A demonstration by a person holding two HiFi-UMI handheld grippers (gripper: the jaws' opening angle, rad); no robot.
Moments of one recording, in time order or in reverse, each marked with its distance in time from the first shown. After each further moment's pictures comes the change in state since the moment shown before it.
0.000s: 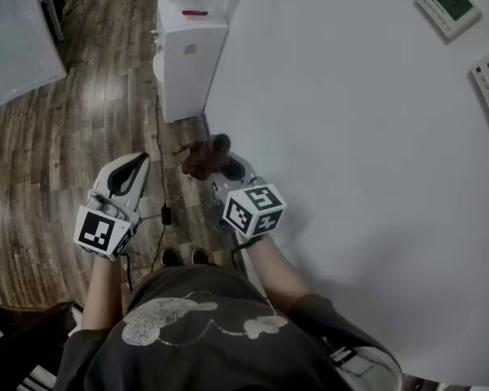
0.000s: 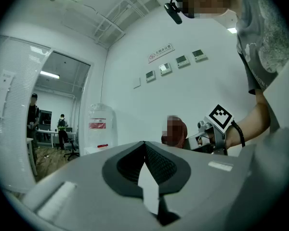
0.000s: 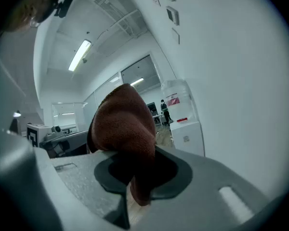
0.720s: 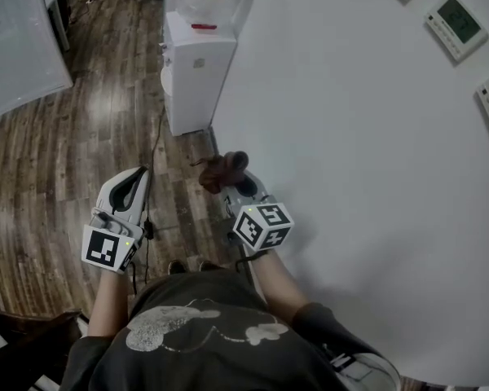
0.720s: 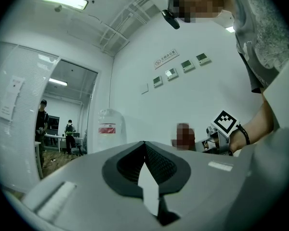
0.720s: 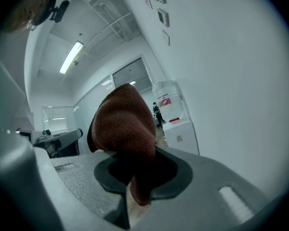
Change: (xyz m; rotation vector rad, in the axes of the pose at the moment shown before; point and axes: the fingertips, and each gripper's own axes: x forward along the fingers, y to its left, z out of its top) left arm -0.016 0.029 0.008 -0.019 -0.064 0.075; right arm 0.007 -0.017 -0.012 0.056 -0.038 -0.095
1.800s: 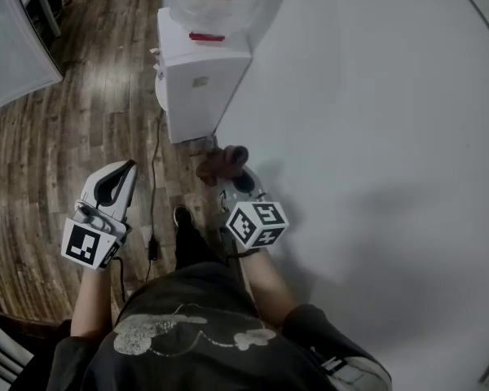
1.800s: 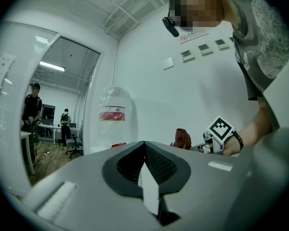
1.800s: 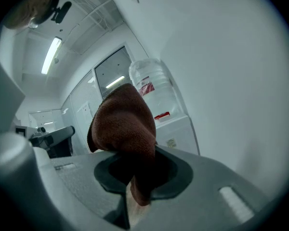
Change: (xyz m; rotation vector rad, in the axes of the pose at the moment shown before) left arm 0.200 0.149 -0.066 -0.063 0.102 -0.033; right arm 0.225 -0.137 0.031 0.079 0.057 -0.046
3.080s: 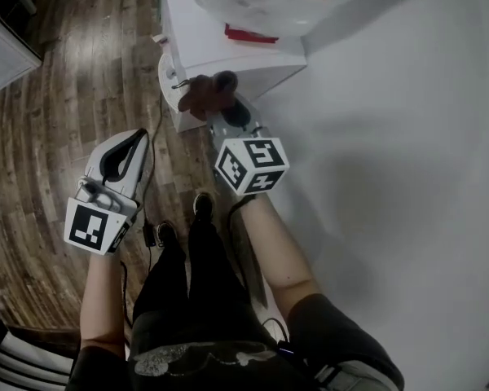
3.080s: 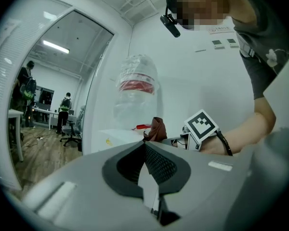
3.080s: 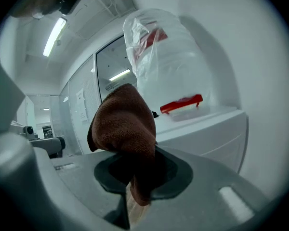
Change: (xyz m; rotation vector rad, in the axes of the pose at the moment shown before) left arm 0.138 0.177 -0.108 -0.102 0.053 -0.039; right arm 0.297 -0.022 0.019 -0.143 -0.003 0.015
